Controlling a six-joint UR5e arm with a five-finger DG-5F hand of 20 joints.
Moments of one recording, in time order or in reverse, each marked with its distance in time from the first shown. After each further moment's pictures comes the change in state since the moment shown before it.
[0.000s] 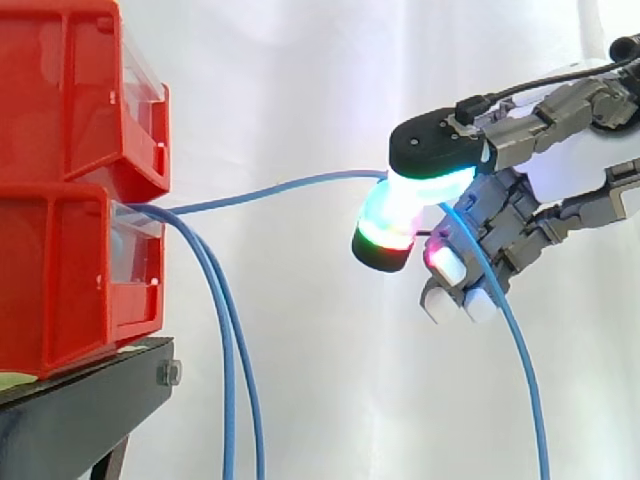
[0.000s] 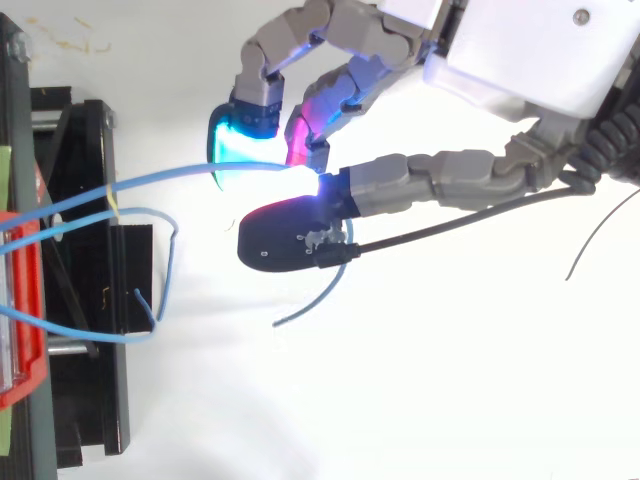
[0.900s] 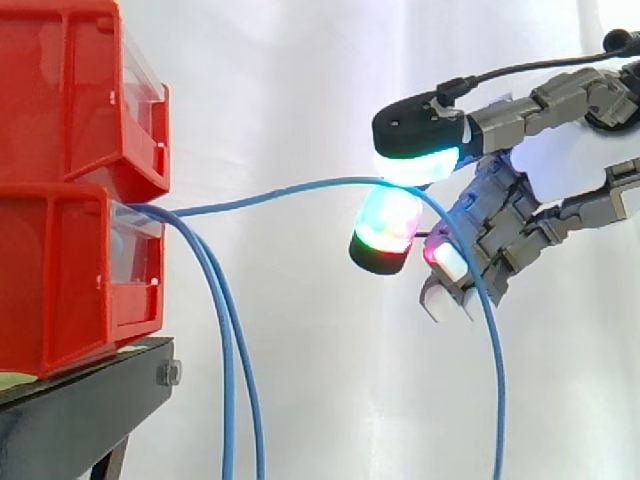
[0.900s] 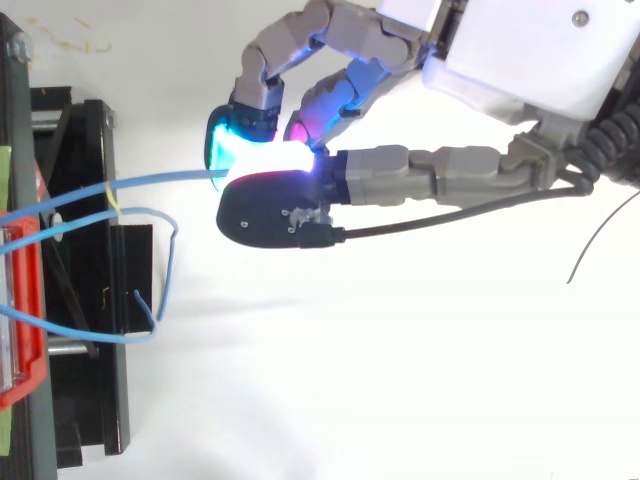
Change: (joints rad) arm 0.000 0.000 0.000 0.000 -0.008 0.019
